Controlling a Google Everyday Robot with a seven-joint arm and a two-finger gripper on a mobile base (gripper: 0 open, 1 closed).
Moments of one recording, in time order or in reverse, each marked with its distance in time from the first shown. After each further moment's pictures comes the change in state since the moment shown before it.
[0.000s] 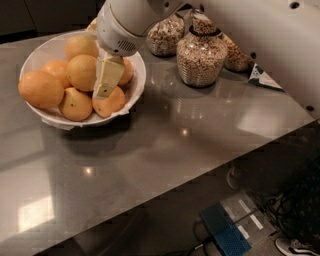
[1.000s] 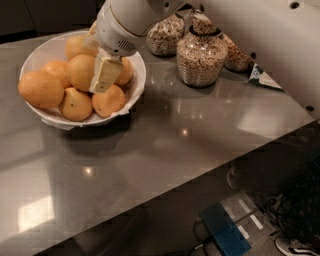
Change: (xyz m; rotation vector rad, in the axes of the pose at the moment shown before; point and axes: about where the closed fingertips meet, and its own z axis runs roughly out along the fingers) arm 0.000 0.000 0.000 0.000 0.000 0.000
